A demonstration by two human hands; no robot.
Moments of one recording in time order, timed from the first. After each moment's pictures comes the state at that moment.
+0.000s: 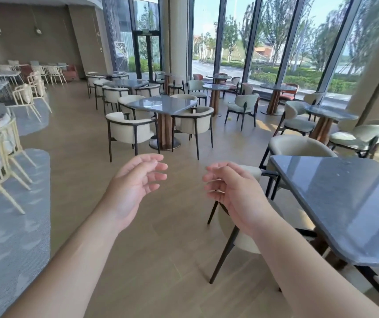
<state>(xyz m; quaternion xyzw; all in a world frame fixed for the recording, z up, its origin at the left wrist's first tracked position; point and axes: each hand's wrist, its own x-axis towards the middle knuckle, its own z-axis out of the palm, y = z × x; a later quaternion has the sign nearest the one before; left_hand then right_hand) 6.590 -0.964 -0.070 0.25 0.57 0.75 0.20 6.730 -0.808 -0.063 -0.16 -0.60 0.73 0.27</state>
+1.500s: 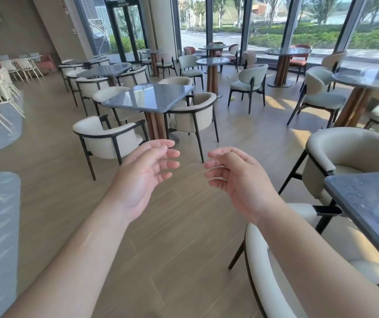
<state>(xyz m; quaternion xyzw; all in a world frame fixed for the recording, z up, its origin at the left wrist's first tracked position) 6.113 -0.531 -0.078 0.29 0.58 0.72 0.27 6.251 -0.388 -0.094 -0.17 -0.57 0.75 0.28</state>
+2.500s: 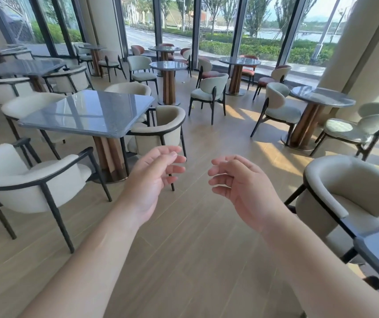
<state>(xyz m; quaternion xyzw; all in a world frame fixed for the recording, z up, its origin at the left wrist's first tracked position) 5.712 -0.222 -0.109 0.35 0.52 0.70 0.35 5.878 -0.126 -0.103 -0.27 -0.55 0.70 0.35</state>
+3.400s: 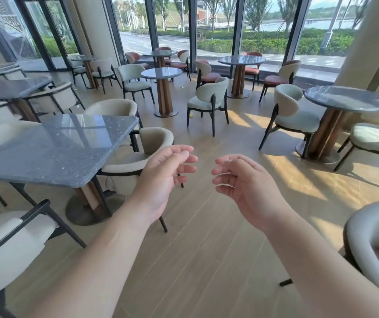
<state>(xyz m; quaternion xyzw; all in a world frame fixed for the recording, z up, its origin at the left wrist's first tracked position) 5.591 0.238 -0.102 0.37 0.53 0.67 0.37 5.749 0.324 -0.109 -0.27 -0.52 0.72 0.36</state>
